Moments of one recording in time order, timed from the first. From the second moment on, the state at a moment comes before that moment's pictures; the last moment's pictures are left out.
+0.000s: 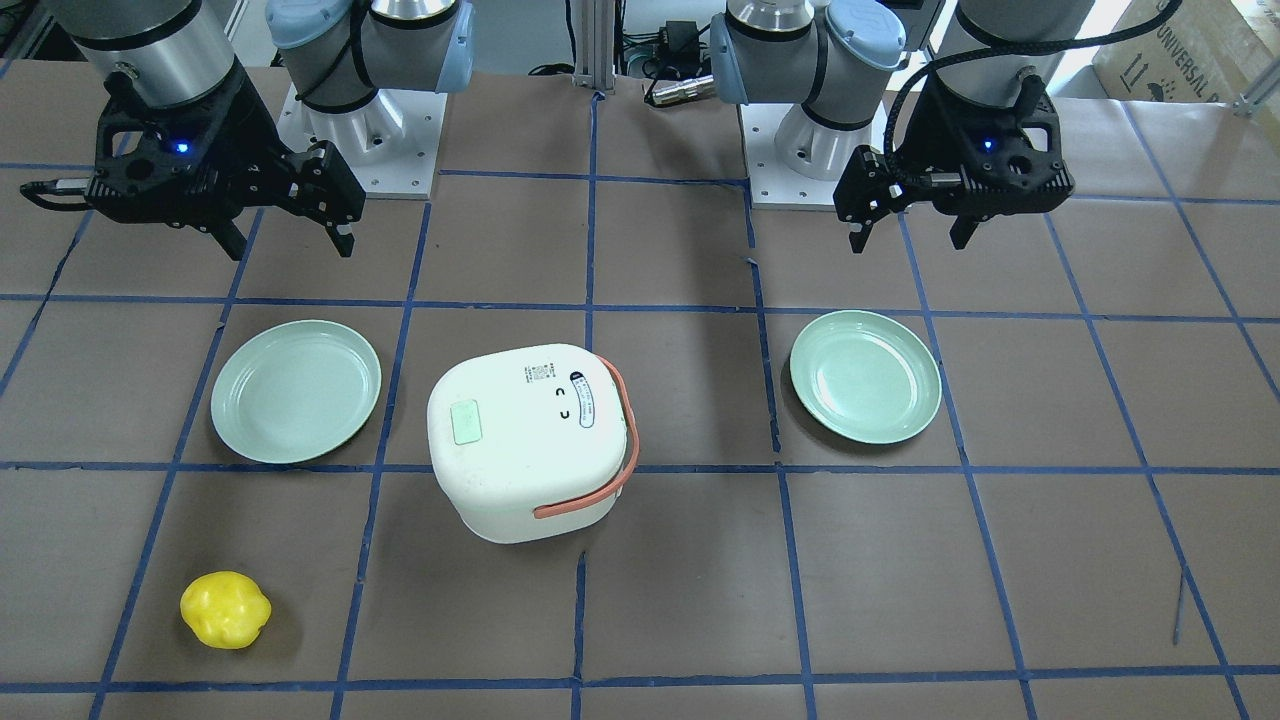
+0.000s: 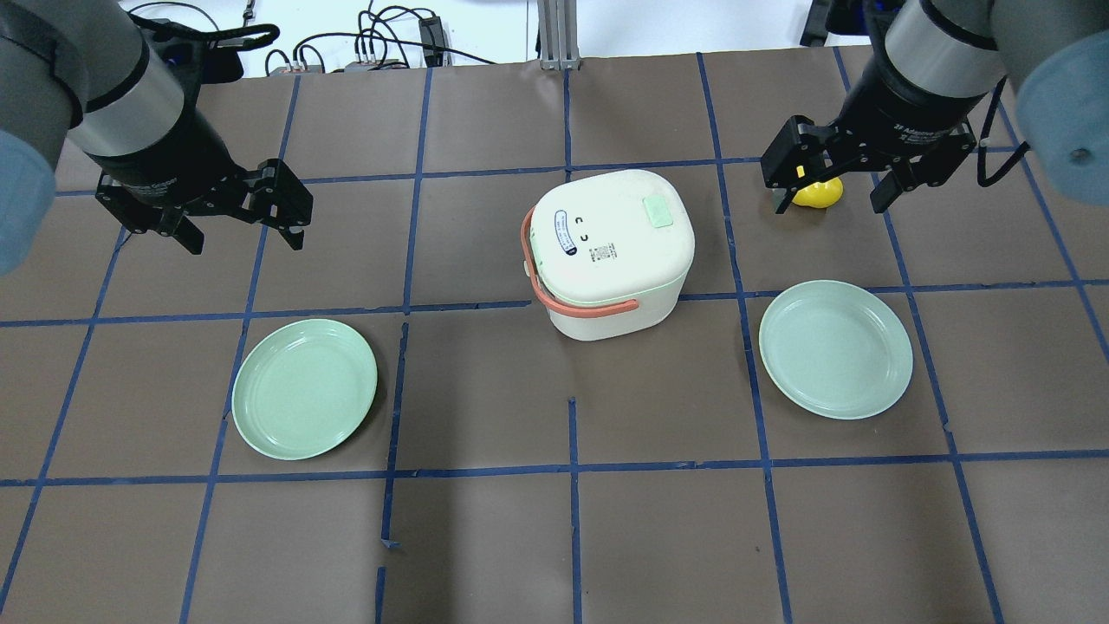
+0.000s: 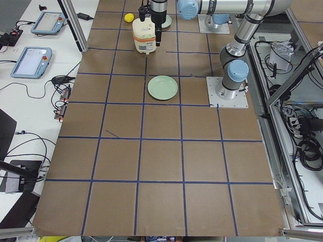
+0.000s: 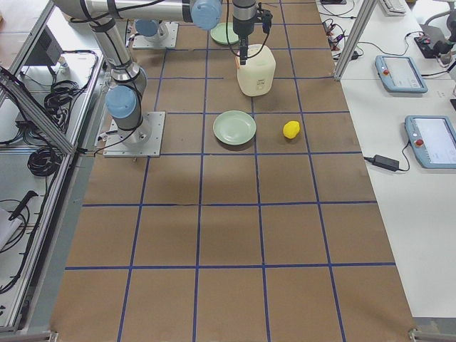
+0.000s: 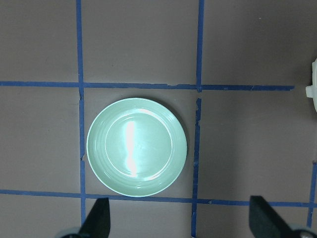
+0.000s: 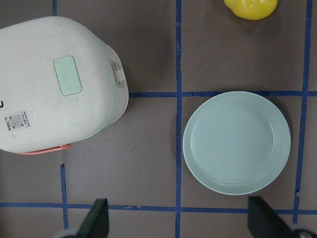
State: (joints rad) left arm -1.51 -1.48 -1.67 -1.53 1.62 0.03; right arm 1.52 -1.62 1.64 -1.62 -1.49 -0.05
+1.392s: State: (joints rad) left arm -1.51 -1.48 -1.67 -1.53 1.62 0.03; right arm 1.52 -1.62 1.63 -1.62 -1.49 -0.06
